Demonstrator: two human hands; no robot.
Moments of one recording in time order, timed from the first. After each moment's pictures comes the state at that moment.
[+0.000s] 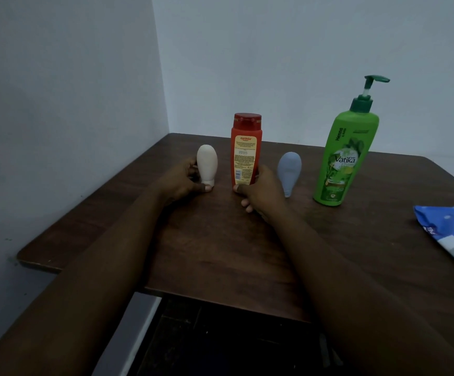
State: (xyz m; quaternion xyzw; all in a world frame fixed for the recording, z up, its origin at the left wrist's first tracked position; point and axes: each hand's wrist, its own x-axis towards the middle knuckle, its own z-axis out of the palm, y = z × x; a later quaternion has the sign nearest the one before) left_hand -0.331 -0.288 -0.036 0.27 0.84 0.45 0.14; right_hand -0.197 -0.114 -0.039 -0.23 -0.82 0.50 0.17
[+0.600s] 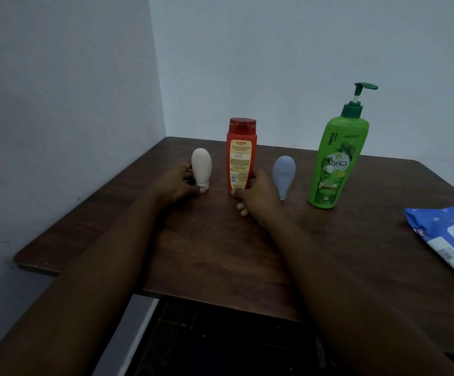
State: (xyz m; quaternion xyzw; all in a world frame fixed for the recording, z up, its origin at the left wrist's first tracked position) left_hand -0.333 -0.288 -0.037 0.25 0.85 0.45 0.13; right_hand -0.189 -0.116 -0.041 -0.22 -0.82 0.50 0.19
